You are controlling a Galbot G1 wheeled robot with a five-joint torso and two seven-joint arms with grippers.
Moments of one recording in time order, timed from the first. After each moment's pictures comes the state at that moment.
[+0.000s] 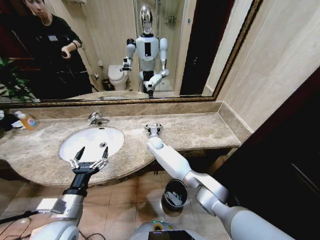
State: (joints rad) left arm 1.84 -1.36 -0.82 -2.47 -0.37 0.04 0.05; right arm -0.36 1.59 -0.26 1.00 0.60 -0.17 0.64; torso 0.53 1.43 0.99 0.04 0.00
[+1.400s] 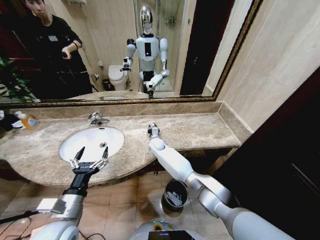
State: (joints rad) left arm 1.84 -1.36 -0.82 -2.47 -0.37 0.04 0.05; right arm -0.38 1.56 -0.27 1.02 0.61 -0.16 0.57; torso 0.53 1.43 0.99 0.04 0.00
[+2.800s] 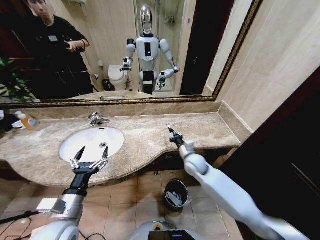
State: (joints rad) left arm 1.84 -1.36 -0.82 -2.47 -0.37 0.04 0.05; right arm -0.97 0.89 0.02 1.96 0.62 -0.10 0.24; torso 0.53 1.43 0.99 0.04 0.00
